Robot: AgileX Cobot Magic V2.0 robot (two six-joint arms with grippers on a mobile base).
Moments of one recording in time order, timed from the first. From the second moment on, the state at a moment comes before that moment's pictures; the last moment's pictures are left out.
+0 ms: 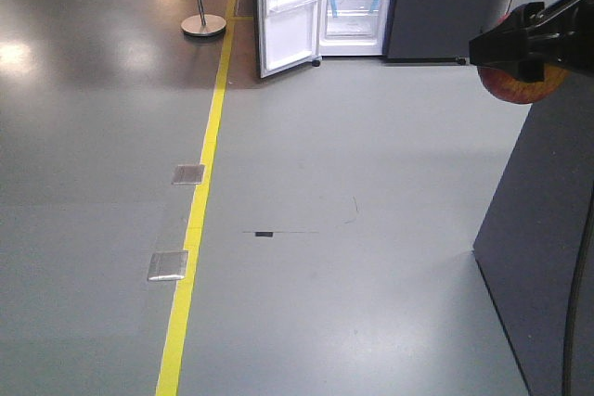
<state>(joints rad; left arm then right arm) -0.02 -0.01 0.03 0.28 0.18 -0.24 0.02 1.29 -1.36 0.48 0.83 -0.49</state>
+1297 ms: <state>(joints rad) -0.02 -0.01 0.03 0.28 0.18 -0.24 0.02 1.29 -1.36 0.48 0.83 -0.49</state>
